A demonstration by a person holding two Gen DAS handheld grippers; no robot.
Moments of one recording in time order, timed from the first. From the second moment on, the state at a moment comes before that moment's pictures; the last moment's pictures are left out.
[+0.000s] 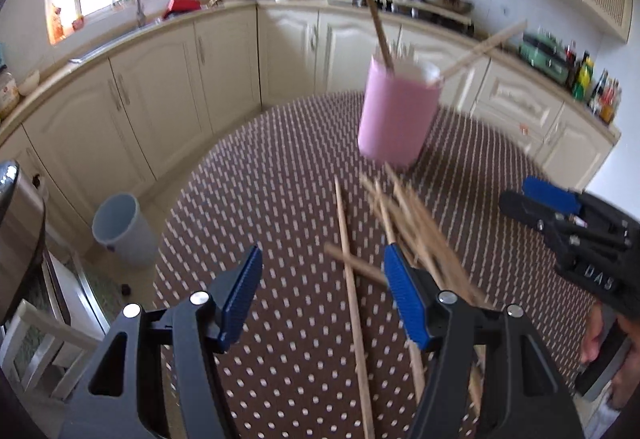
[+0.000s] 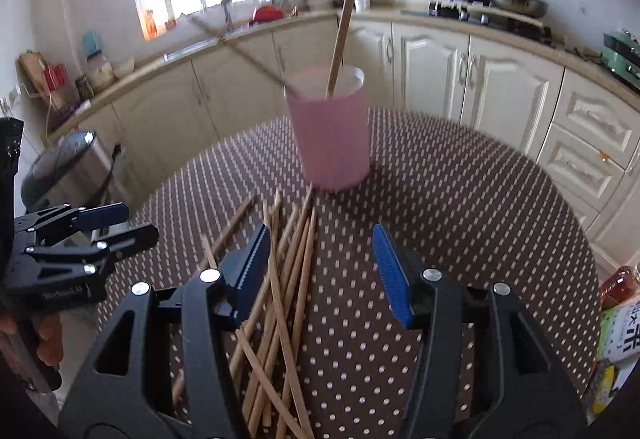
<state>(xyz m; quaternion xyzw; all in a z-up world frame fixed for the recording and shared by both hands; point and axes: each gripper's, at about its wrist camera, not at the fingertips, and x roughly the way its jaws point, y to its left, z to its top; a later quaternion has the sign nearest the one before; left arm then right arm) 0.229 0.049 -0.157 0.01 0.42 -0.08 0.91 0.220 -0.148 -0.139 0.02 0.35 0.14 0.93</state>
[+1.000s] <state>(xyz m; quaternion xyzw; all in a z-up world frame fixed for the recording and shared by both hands) 0.326 0.033 -0.211 0.06 0.49 -0.06 0.87 0.297 -0.111 -0.197 -0.06 0.47 0.16 0.86</state>
